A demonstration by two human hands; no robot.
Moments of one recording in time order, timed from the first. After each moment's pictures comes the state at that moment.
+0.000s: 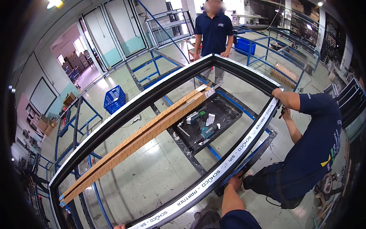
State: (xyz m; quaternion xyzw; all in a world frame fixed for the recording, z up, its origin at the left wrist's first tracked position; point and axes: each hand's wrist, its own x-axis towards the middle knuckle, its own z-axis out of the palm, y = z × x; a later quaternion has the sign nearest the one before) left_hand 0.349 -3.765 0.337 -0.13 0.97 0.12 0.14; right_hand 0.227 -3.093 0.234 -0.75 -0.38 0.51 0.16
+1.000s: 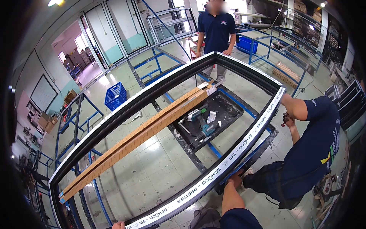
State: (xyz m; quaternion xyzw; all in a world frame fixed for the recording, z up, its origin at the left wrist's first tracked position) left_hand 0.346 -3.755 0.348 -0.15 0.97 0.12 0.17; right_hand 0.232 -3.078 0.189 -0.75 -0.40 0.50 0.15
